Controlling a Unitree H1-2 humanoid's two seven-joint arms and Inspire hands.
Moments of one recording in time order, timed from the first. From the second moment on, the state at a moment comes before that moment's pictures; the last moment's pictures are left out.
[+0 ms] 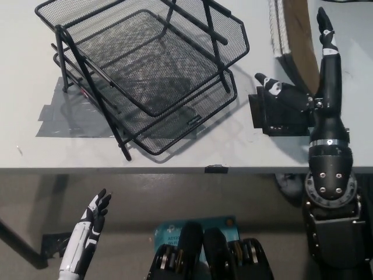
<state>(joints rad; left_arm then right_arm) 0.04 0.16 -0.01 0.13 0.14 -0.34 -0.03 -0.55 0.00 0.01 0.02 -0.38 0.08 -0.25</state>
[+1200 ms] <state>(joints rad) 0.02 0.16 -0.01 0.13 0.15 -0.34 -0.03 -0.71 -0.08 0.03 0.30 -0.57 0.07 -0.46</state>
